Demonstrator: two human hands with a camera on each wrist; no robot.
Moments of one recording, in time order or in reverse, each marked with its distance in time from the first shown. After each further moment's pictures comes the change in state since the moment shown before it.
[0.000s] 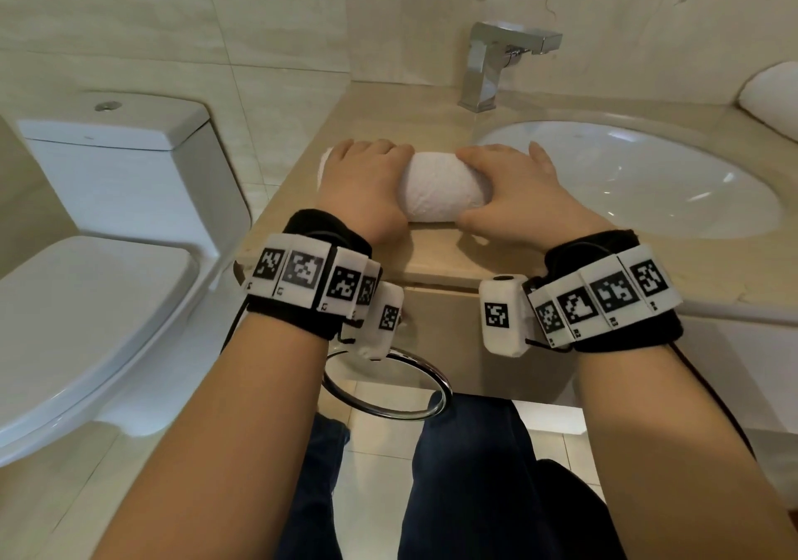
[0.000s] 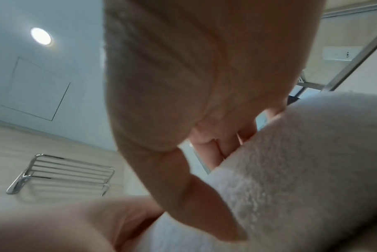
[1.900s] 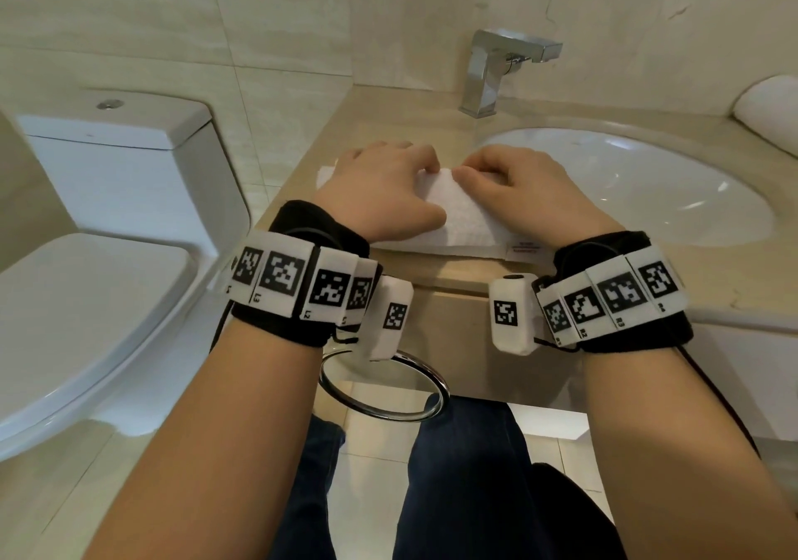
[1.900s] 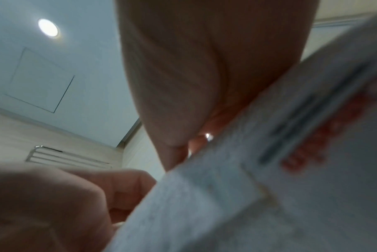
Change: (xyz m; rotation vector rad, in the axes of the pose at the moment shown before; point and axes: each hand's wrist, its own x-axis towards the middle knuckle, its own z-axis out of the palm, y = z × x) left_hand -0.008 0.009 -0.017 -0.188 -0.021 0.044; right_hand 0.002 0.008 -0.003 0.177 0.114 0.012
